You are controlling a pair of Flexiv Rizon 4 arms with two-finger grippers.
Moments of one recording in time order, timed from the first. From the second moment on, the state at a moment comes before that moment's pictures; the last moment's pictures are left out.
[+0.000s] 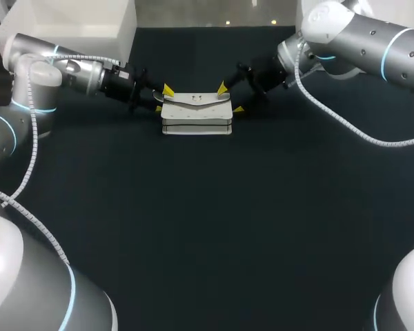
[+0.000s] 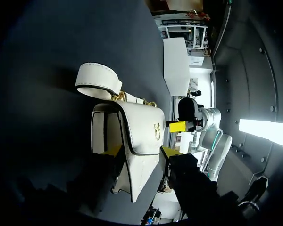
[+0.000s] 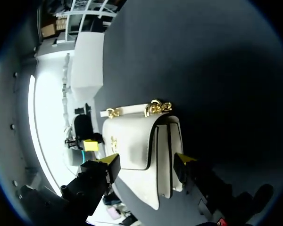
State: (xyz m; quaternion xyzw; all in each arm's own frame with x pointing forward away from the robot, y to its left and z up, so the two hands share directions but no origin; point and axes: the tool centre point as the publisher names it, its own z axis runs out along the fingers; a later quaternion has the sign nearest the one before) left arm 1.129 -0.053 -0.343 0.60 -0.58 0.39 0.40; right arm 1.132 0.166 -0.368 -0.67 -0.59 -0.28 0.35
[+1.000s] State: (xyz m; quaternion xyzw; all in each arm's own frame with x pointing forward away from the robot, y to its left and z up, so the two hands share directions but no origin) left arm 1.133 -0.051 -0.346 0.60 -0.58 0.39 0.39; right arm 1.131 0.162 -0.360 -0.68 -0.57 -0.26 0.37
